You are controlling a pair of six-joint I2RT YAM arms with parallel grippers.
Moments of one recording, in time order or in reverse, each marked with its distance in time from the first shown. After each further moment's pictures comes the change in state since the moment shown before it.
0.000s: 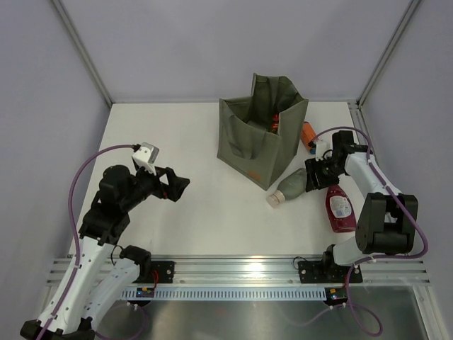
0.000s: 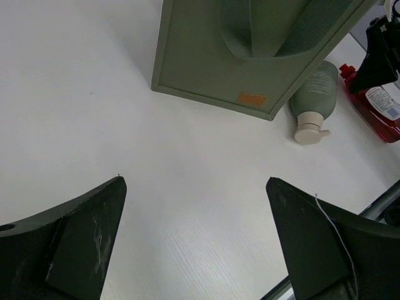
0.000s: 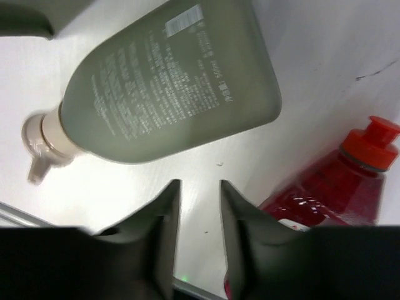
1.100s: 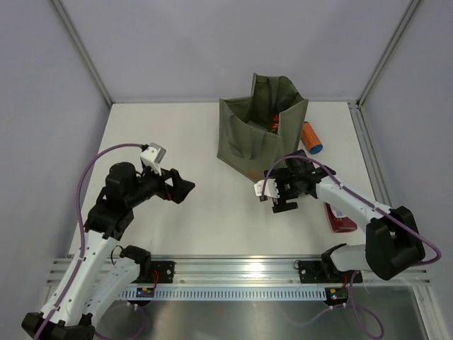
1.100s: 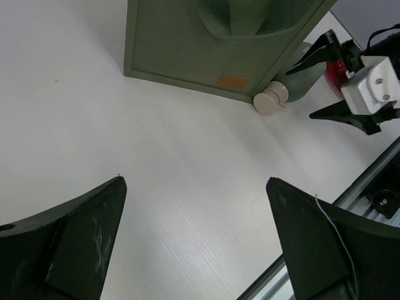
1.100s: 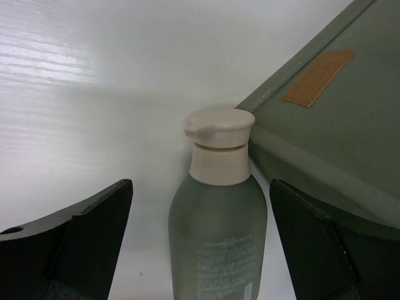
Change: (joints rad) left arm 0.000 0.044 -0.024 0.017 0.100 -0.004; right arm 0.494 -0.183 -0.200 0.207 -0.072 -1.041
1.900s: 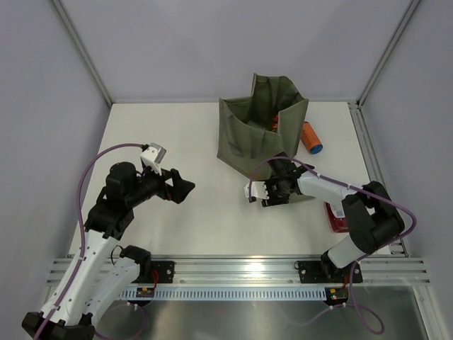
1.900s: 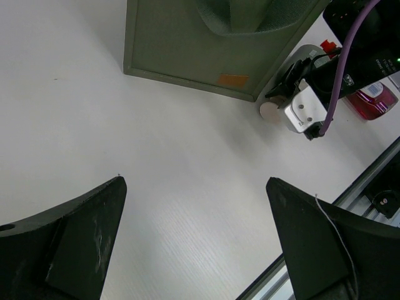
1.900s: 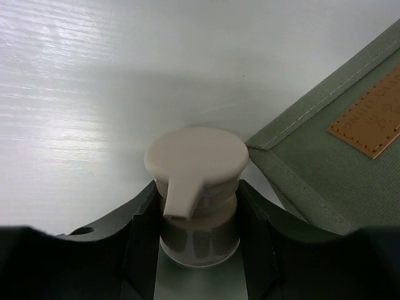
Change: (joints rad) left arm 0.000 0.004 0.000 -0.002 -0.001 0.000; right arm 0.104 0.258 0.028 0.127 0.167 0.080
